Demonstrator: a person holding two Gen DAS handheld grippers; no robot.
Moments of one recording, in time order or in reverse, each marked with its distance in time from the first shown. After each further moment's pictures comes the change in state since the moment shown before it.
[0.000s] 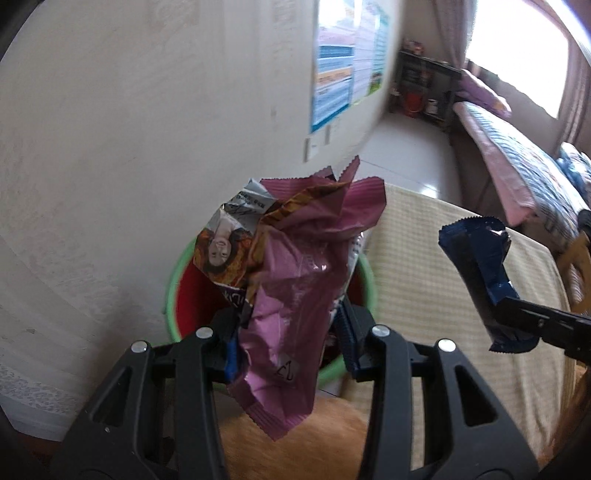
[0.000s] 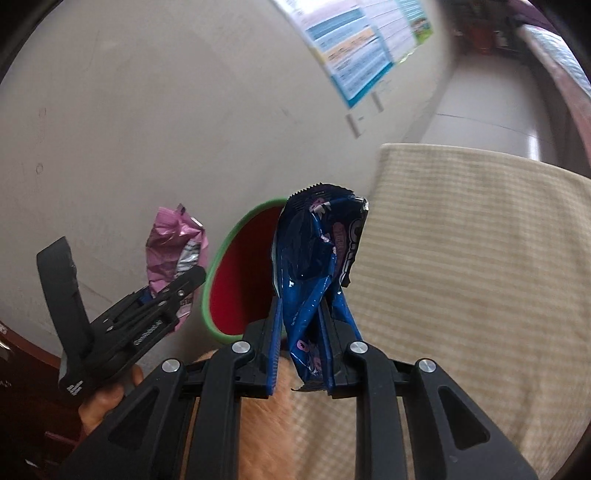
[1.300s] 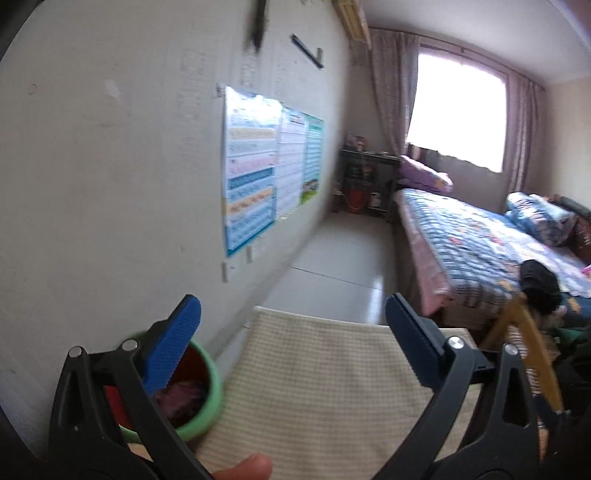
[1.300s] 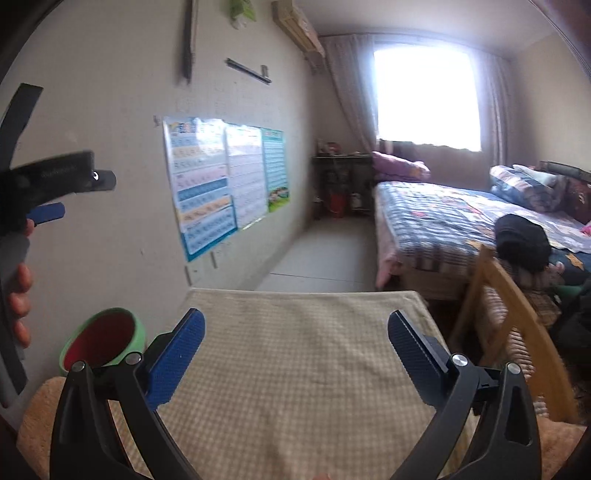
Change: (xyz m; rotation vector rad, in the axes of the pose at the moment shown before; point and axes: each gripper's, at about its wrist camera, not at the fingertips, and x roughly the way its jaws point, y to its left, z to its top) left arm -0.143 -0.184 0.039 0.046 -0.431 -0.181; right arm -0.215 -0.067 -0.149 -0.071 -0.714 -0.650
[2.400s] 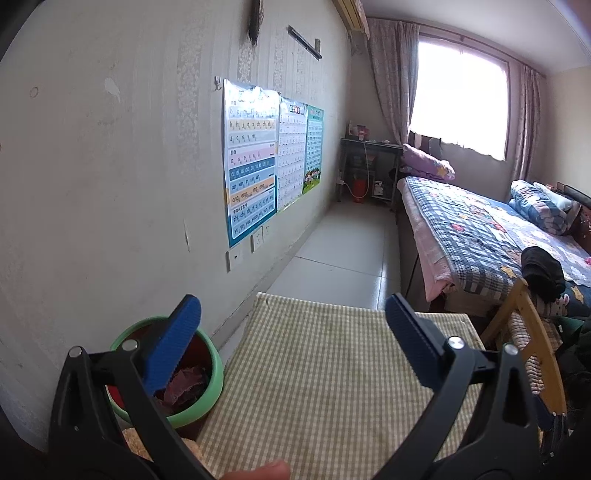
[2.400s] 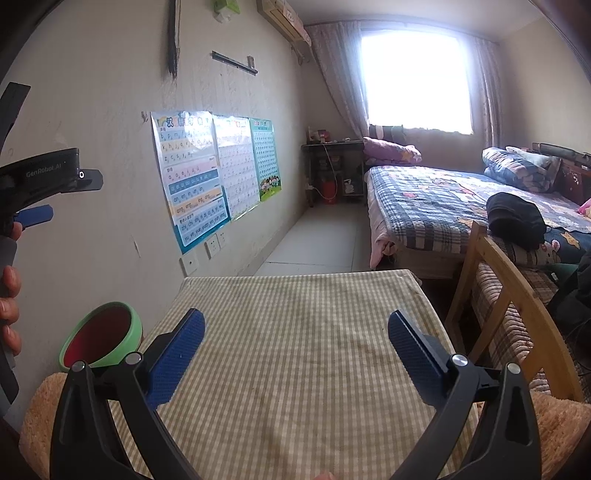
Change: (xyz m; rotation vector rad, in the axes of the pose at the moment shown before) left arm -0.006 -0.012 -0.013 0.029 0.036 0.046; right arm -0.003 0.001 -0.012 0.039 0.047 -0.008
